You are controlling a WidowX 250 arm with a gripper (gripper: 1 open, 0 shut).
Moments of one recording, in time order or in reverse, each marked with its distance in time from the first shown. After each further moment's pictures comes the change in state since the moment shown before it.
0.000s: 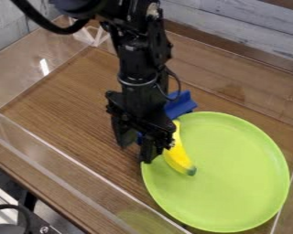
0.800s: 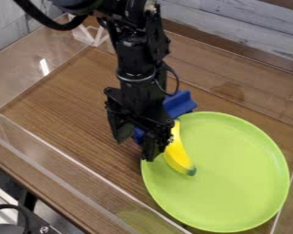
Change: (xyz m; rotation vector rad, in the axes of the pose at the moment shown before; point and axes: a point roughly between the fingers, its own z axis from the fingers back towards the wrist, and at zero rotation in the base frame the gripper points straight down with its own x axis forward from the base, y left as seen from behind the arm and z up) arm 0.002 0.003 0.003 -0.003 -0.004 0.001
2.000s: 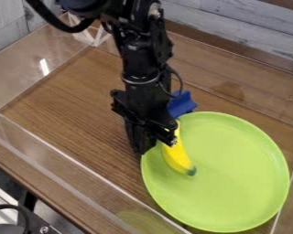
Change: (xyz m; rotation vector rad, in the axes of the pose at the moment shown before) arm 0.008 0.000 -0.006 -0.018 -0.004 -0.040
